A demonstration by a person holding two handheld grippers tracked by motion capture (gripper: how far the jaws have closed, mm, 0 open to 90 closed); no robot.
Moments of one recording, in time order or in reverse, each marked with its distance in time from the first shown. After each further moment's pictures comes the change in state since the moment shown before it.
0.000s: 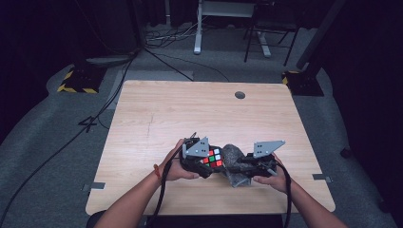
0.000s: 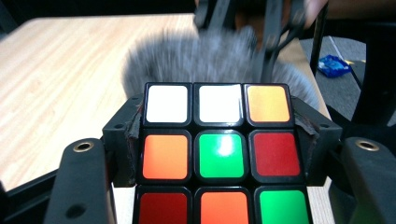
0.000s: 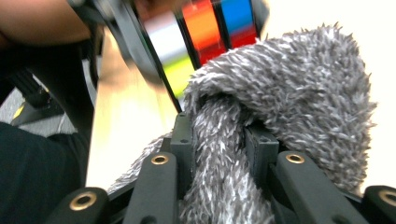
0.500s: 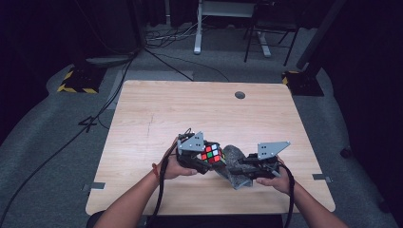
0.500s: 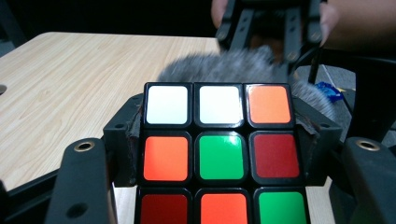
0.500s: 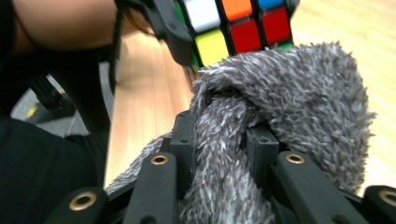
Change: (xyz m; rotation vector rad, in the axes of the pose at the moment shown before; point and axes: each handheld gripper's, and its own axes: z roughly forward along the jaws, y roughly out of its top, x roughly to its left) left arm 0.008 -0.002 -0.007 -0.046 0.010 -0.042; right arm 0.009 0.006 -0.012 -0.080 0.043 -0.028
